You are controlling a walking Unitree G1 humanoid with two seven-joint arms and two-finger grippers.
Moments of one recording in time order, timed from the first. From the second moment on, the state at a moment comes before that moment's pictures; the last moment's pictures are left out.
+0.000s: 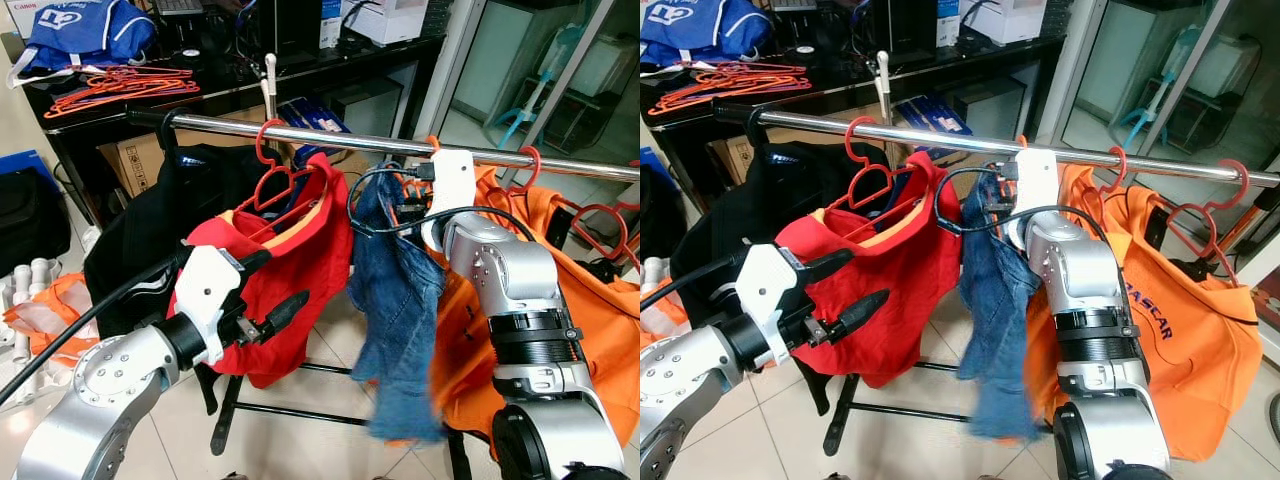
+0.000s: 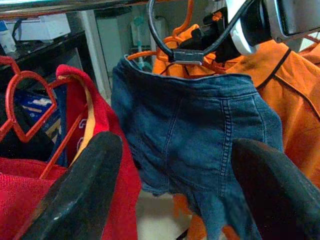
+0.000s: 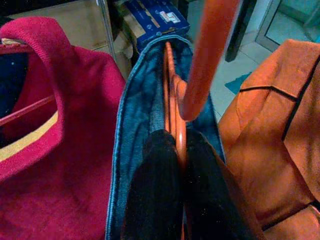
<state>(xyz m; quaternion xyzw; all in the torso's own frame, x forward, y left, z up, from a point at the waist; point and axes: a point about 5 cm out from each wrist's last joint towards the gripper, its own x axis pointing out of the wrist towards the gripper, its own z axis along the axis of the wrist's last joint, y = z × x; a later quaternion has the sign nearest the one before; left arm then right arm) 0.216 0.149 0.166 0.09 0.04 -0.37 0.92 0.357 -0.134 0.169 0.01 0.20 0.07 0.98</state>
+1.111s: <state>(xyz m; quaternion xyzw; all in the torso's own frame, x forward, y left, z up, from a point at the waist) 0.242 0.144 0.179 0.09 -0.03 -0.35 0.93 0.257 -0.172 0.156 -0.14 0.06 0.19 0.97</state>
